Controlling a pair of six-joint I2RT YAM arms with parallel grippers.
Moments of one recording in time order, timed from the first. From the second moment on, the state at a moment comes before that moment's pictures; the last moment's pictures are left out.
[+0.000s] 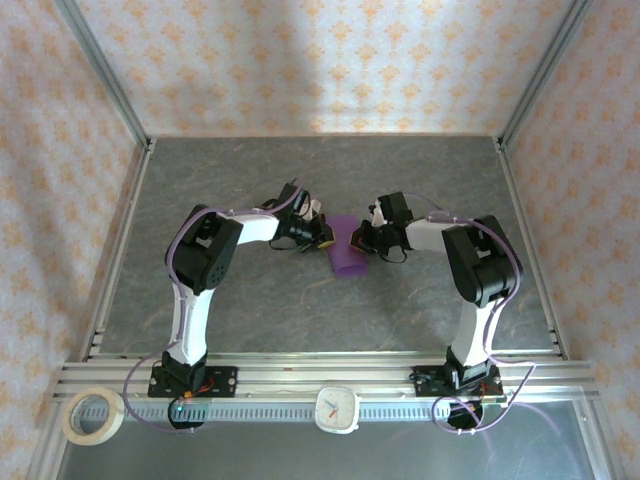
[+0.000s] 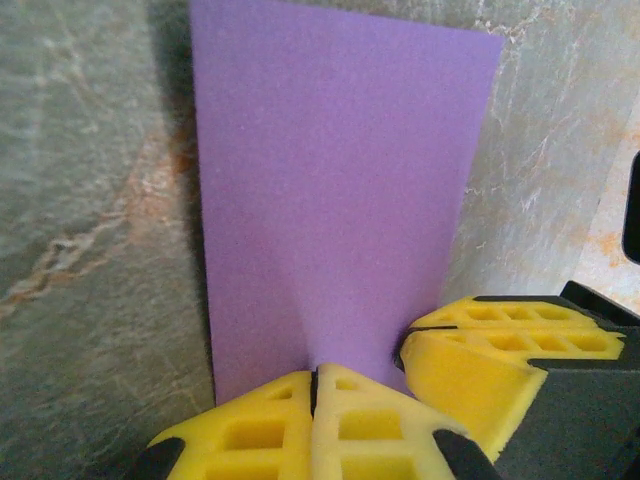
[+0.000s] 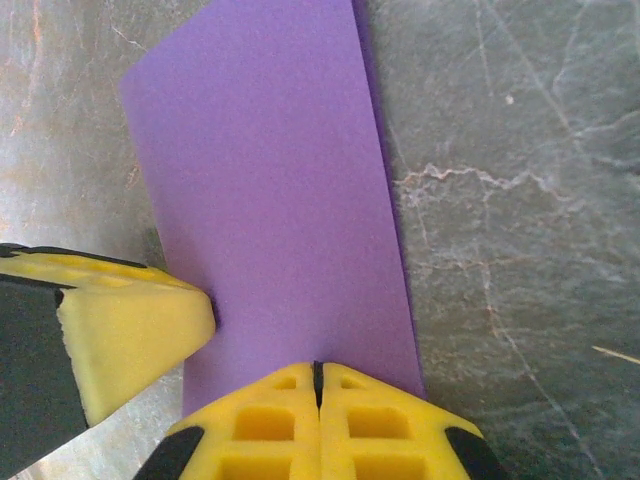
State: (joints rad) left arm -0.43 2.12 1.27 -0.09 0.63 -0.86; right arm 0.36 1.89 0.98 -0.09 -0.51 0.67
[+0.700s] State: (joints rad) left arm -0.49 2.05 1.25 -0.12 0.62 -0.88; right arm 0.36 1.89 0.97 -0.07 -0.51 0.68
